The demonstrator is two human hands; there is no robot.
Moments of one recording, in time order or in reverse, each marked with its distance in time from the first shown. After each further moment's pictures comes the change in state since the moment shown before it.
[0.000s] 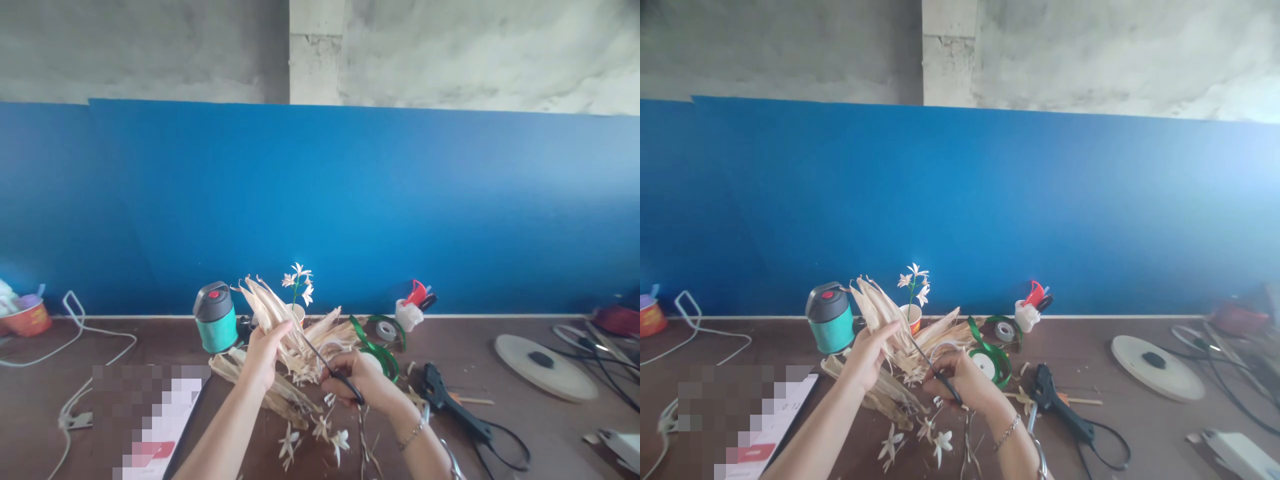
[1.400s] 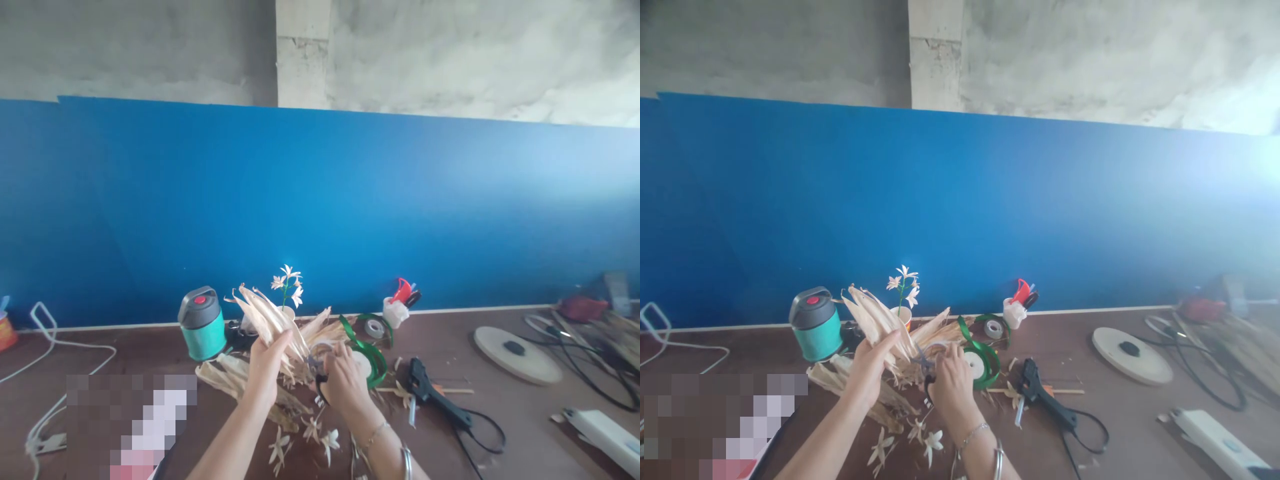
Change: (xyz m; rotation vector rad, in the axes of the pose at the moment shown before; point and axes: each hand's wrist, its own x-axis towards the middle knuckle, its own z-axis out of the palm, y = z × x) left_hand 0.001 -0.035 0.001 0.058 -0.073 0.080; right_hand 0.016 0.025 0.028 -0.915 0.590 -0.036
